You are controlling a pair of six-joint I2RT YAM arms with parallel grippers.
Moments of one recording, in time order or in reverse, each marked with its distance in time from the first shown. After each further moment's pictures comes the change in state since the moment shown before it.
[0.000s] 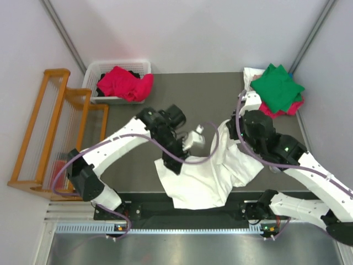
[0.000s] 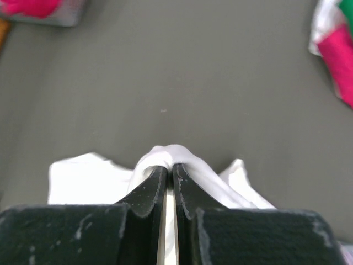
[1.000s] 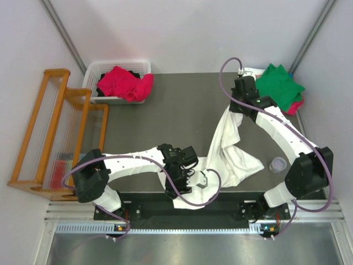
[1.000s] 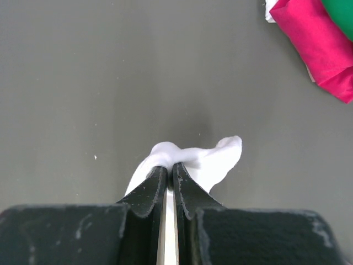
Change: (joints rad) left arm -0.336 -0.013 -0.466 0.344 -0.280 -0.071; right arm -0.492 0.567 0.200 0.080 -0.217 0.000
